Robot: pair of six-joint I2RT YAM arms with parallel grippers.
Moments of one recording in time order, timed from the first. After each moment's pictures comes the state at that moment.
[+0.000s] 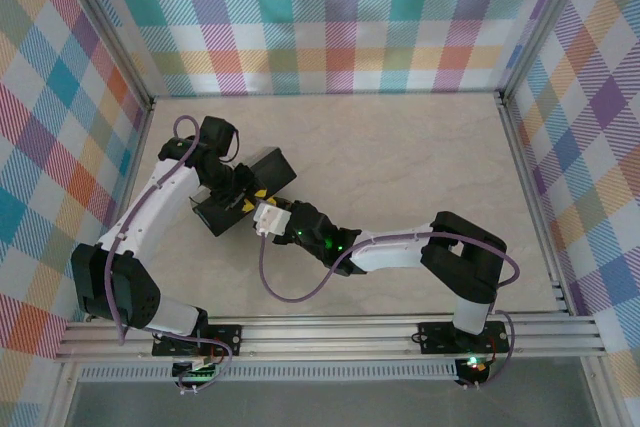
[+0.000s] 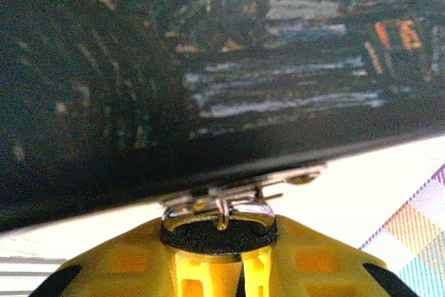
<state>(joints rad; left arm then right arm) -0.27 1.44 1.32 -1.14 0.36 -0.99 1.15 1.79 0.96 0.57 0.32 -0.55</state>
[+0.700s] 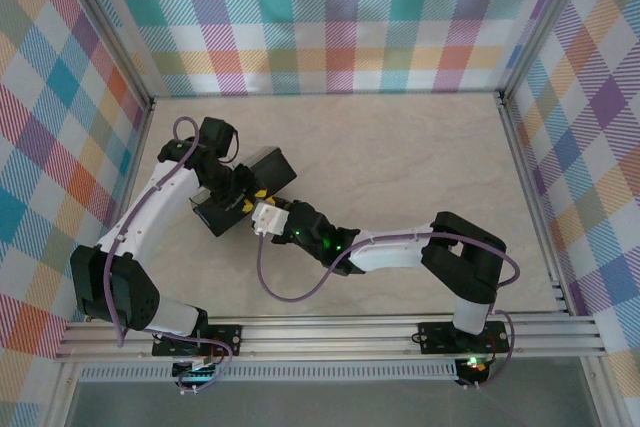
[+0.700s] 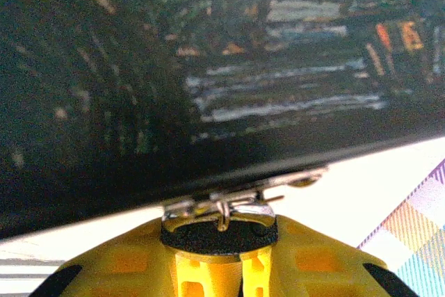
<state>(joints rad) -0.27 1.43 1.30 -1.12 0.37 -0.99 1.16 1.79 0.99 0.53 0.35 -0.54</state>
